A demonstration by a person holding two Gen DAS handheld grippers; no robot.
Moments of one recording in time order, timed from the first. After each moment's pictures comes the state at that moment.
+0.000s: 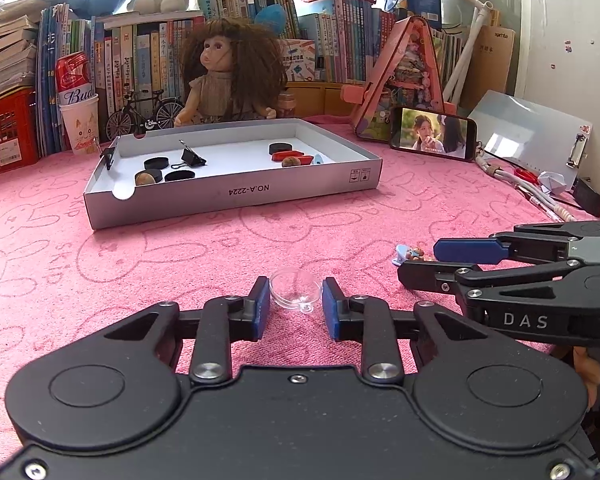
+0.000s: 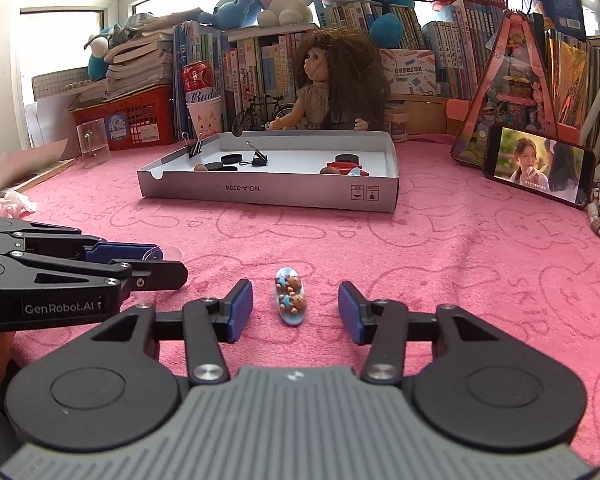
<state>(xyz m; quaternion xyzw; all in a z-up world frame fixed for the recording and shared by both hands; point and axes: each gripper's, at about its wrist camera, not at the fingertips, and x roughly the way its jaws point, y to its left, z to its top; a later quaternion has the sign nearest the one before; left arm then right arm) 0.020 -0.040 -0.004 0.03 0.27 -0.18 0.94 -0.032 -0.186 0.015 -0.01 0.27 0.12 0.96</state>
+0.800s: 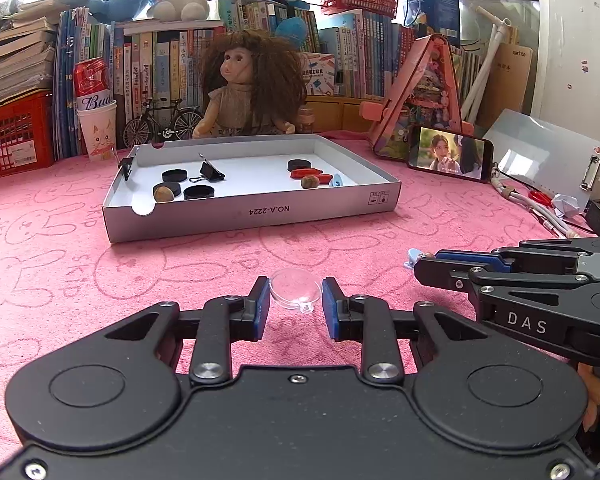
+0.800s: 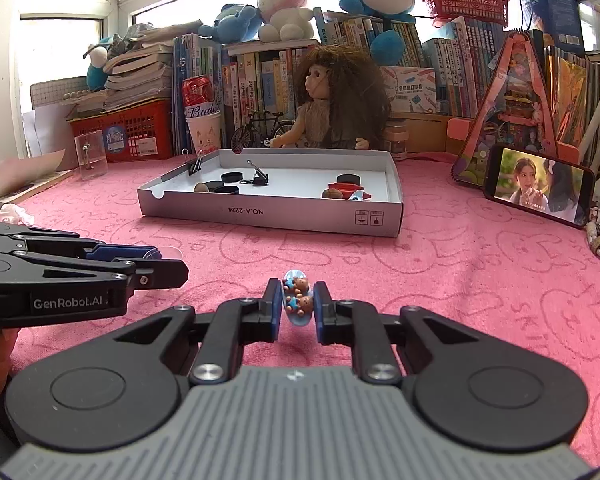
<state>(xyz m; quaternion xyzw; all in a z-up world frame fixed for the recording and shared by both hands) 0.028 -0.036 0.007 0.01 0.26 -0.16 0.95 -0.026 -0.180 0.025 0.00 0.25 0.11 0.96</state>
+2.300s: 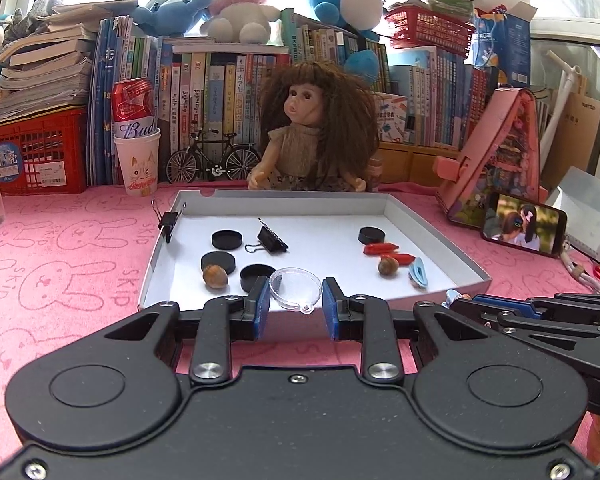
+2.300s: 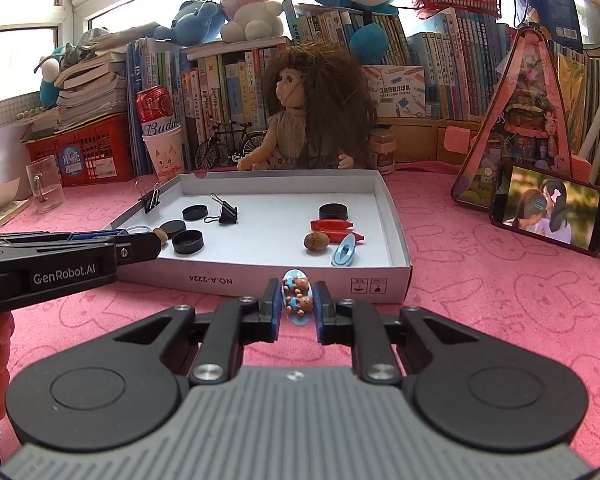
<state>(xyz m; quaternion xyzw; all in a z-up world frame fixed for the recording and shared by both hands) 0.128 -0.016 0.033 -0.03 0.23 -0.08 0.97 0.065 -0.165 0.042 0.02 0.26 0.06 0.96</state>
